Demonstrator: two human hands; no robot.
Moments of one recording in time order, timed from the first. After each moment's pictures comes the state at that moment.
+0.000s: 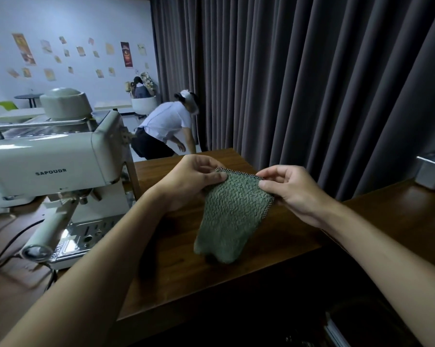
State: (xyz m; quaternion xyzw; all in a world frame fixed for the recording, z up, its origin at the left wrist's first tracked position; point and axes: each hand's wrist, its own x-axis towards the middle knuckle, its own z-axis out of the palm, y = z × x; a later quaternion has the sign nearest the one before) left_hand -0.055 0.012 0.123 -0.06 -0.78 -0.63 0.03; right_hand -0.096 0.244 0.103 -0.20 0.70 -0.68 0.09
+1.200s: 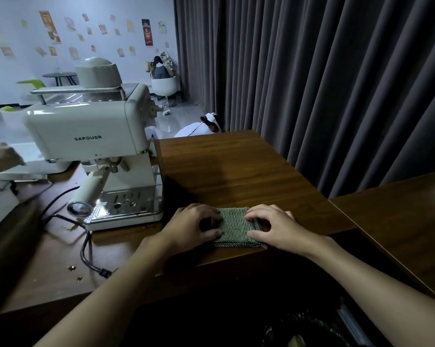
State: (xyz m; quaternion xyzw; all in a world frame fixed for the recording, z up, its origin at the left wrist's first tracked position) left_hand 0.003 -0.037 -0.016 -0.08 -0.97 -0.21 0.04; right_hand -0.081 0.211 -0.014 -0.34 0.90 -0.25 0.08
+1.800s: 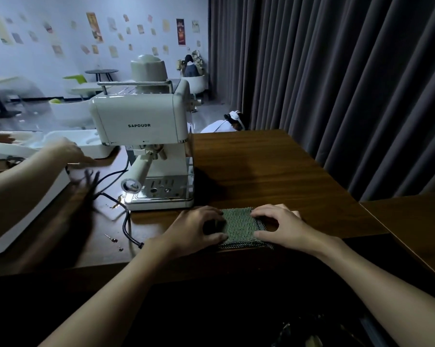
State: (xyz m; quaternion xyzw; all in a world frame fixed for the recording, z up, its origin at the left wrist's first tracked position) left_hand 0.071 -0.059 -0.011 -0.03 -0.97 -0.25 0.04; right_hand -0.065 0.179 -0.017 -0.38 0.88 -0.25 0.12
